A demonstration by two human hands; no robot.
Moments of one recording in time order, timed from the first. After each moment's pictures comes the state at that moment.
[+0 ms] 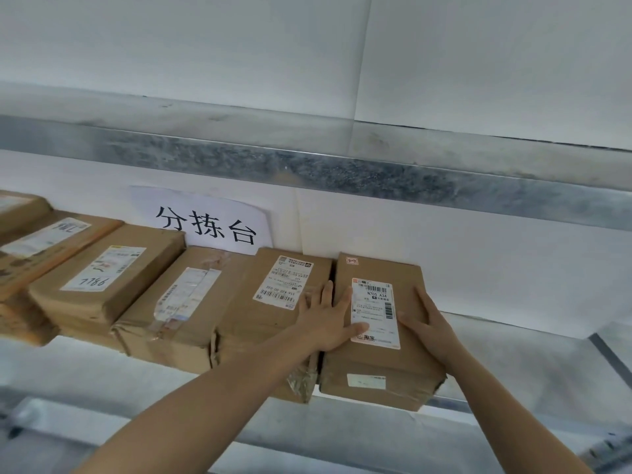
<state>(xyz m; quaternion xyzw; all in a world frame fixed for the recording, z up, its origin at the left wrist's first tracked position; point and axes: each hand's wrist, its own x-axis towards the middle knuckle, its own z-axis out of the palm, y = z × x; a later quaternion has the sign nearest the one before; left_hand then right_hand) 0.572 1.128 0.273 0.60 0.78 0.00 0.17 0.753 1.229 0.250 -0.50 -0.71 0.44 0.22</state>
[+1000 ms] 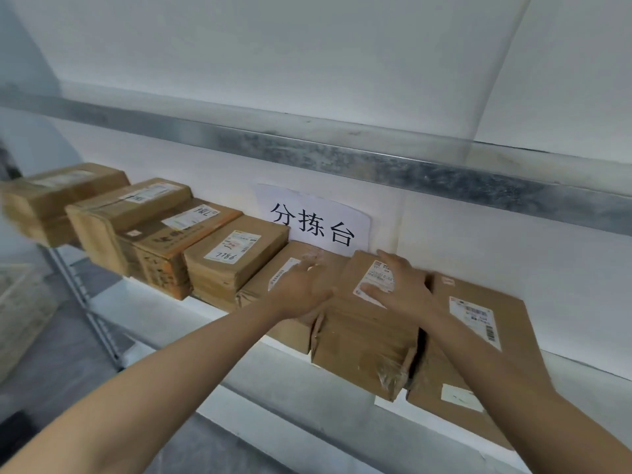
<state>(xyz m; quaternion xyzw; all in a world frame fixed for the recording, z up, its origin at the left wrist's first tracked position) 0.438 0.981 0.303 0.51 0.82 0.24 0.12 0.589 1.125 0.318 -0.29 -0.91 0.25 0.14</state>
